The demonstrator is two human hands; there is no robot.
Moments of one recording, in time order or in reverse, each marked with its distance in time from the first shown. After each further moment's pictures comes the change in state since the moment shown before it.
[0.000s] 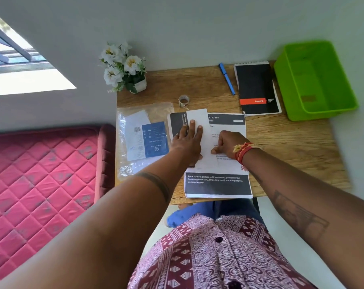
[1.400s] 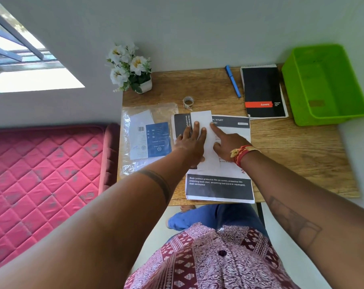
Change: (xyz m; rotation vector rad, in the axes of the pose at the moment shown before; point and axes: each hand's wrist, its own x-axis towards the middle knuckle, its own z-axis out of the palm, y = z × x) left_hand 0.006 0.000 0.005 0.035 0.005 -0.002; right_hand 0.017 0.002 0.012 -0.158 0.089 -0.117
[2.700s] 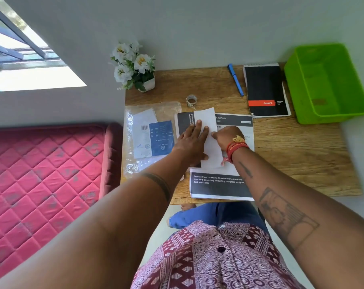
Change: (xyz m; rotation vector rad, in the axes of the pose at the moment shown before) left_hand -0.004 -0.014 0.004 -0.103 0.065 0.060; right_hand 0.011 -0.040 -0.007 0.617 0.127 0.411
